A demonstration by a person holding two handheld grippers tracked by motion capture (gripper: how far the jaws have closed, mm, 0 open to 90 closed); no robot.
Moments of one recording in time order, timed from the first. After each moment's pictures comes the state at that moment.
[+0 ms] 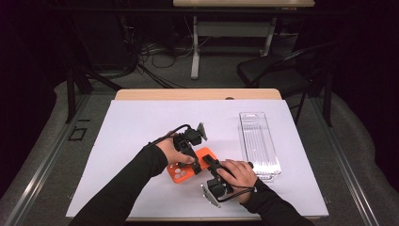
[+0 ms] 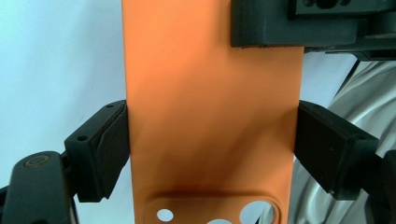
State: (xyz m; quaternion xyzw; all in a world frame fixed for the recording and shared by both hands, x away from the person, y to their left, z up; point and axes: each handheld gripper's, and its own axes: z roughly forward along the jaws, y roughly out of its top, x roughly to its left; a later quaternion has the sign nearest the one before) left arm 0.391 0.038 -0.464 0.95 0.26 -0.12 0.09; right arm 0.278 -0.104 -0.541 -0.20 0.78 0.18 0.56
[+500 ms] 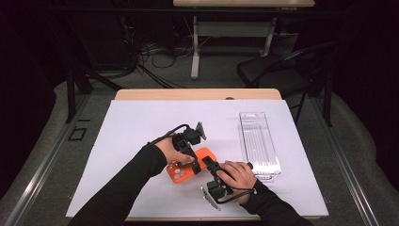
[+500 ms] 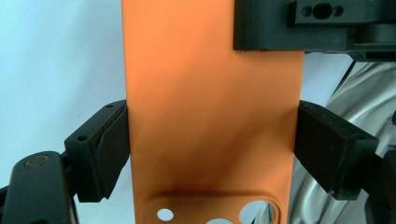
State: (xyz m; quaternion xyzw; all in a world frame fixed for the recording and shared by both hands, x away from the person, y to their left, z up) left arm 0.392 0.041 -0.466 0.95 0.27 -0.13 0.09; right arm 0.275 -0.104 -0.546 -0.21 0.77 0.17 0.57
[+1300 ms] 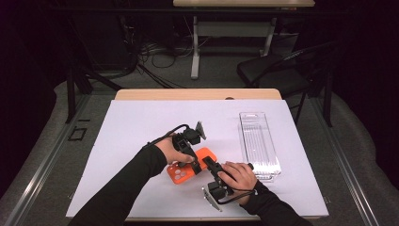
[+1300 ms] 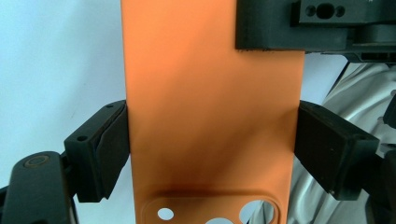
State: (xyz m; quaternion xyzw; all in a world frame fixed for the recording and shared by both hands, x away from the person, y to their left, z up) left arm 0.394 0.042 -0.465 0.95 0.27 -0.14 0.09; right arm 0.274 -0.107 -0.548 -0.21 0.76 0.18 0.58
